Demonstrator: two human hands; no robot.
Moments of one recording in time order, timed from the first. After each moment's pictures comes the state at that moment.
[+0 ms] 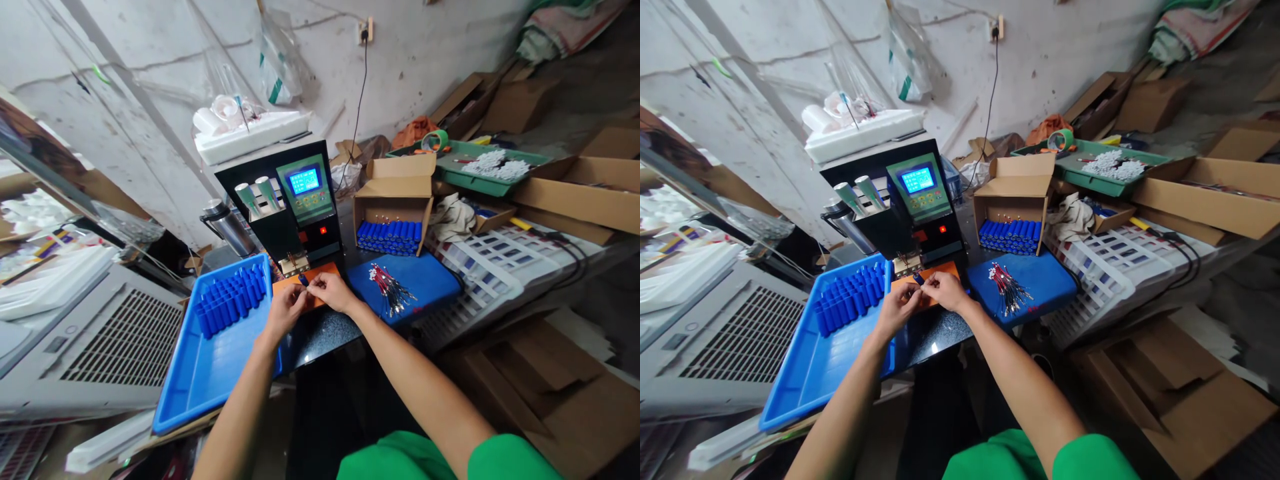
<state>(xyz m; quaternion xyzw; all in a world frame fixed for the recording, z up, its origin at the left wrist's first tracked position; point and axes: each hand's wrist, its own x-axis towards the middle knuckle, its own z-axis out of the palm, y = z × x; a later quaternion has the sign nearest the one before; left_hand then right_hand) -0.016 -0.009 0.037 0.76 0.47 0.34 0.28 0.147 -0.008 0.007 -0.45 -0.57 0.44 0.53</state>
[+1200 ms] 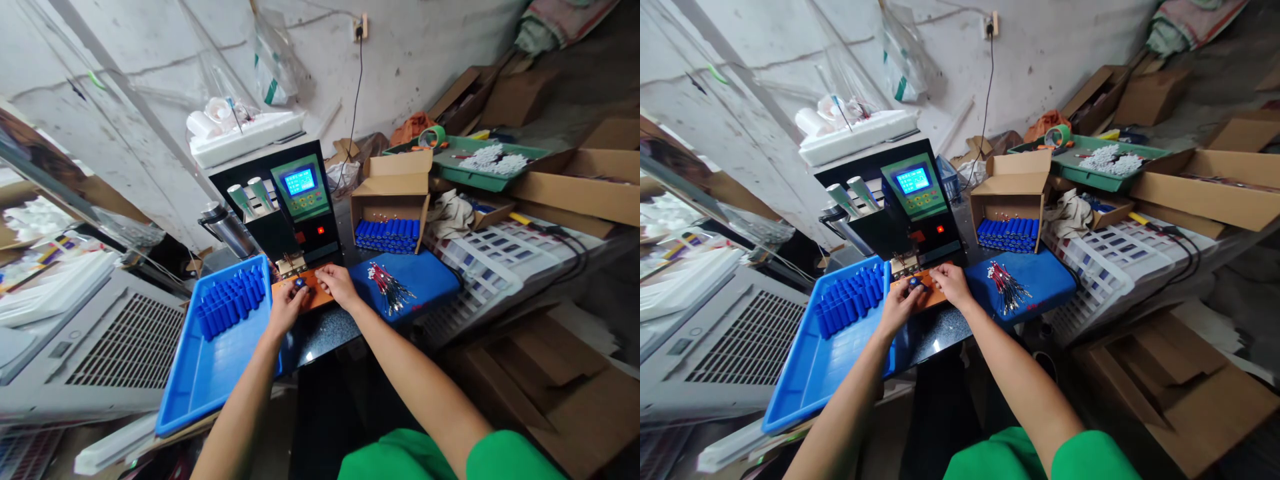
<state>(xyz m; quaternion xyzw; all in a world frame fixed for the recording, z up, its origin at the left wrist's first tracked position) -0.008 -0.001 0.035 0.73 0.48 0.38 0.32 0.151 -0.002 0.014 -0.42 -0.36 0.55 0.62</state>
